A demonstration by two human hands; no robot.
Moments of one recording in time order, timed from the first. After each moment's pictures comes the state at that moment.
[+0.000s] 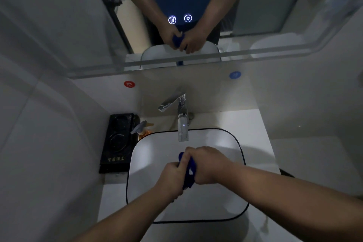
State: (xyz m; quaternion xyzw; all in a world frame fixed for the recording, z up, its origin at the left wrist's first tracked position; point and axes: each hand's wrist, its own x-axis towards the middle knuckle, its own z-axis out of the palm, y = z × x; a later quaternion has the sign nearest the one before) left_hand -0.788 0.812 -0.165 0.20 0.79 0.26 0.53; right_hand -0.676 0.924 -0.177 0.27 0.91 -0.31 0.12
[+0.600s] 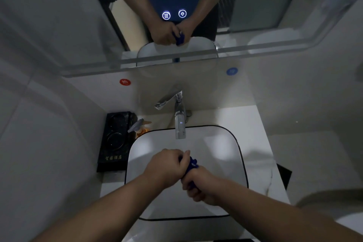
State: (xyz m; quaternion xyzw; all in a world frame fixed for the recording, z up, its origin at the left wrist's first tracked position) left_hand -0.818 0.825 -0.173 0.54 0.79 0.10 0.29; right_hand -0.666 0.872 -0.180 0.47 0.35 -0.80 0.12
